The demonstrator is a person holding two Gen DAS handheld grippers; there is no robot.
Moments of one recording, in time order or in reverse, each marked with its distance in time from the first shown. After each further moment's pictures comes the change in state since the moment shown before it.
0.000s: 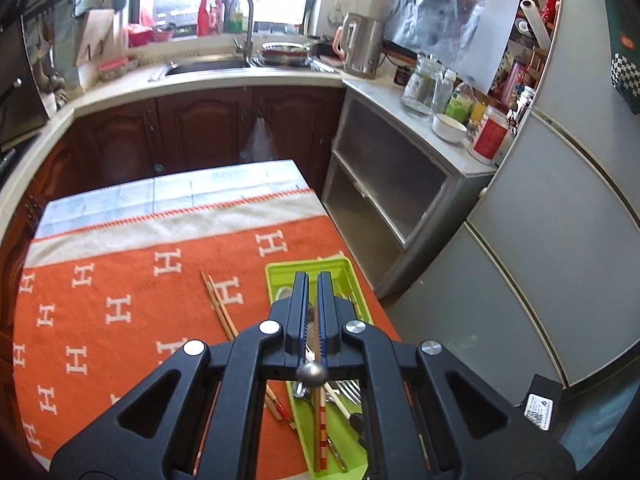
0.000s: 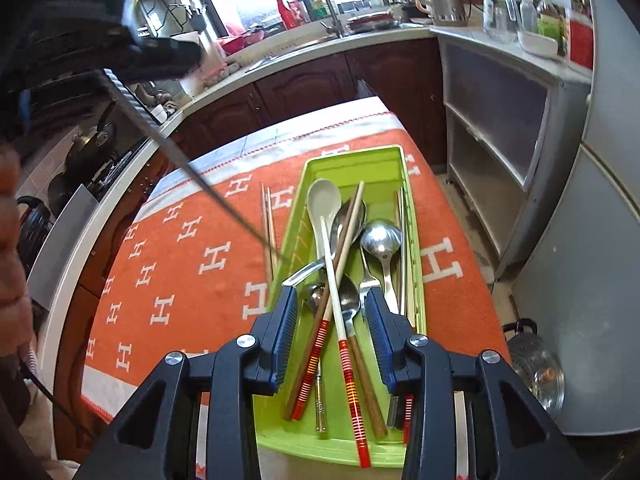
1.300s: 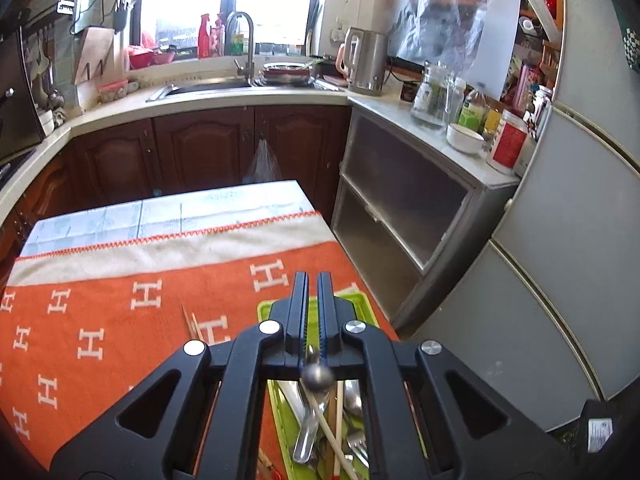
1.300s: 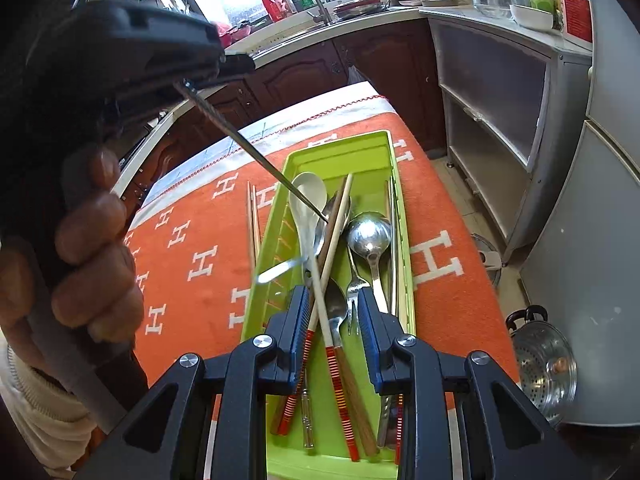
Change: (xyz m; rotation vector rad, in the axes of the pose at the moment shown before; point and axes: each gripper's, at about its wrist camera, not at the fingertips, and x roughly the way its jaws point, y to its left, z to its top) left arm 0.091 0.000 -0.006 0.033 -0.107 0.035; right arm 0.038 -0.020 0.005 0.076 0.045 0.021
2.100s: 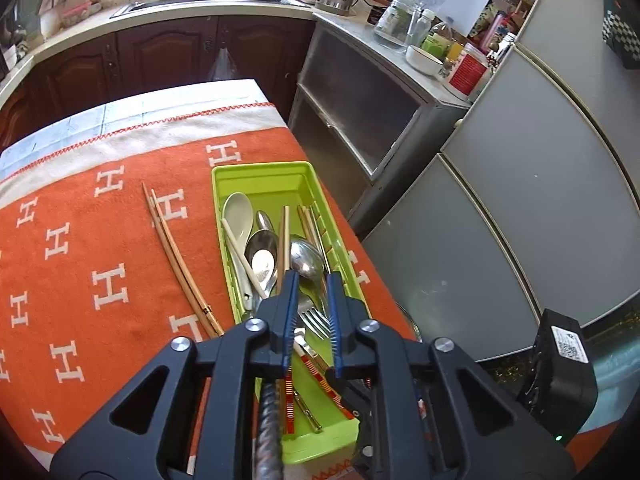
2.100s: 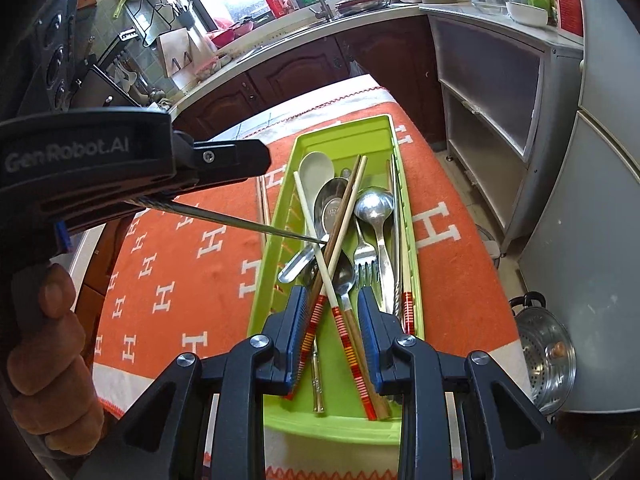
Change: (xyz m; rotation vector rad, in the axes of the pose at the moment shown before) left arm -0.041 -0.008 -0.066 -0.021 0.293 -0.165; right arm -0.024 0.011 -0.034 0.000 0.014 -0.007
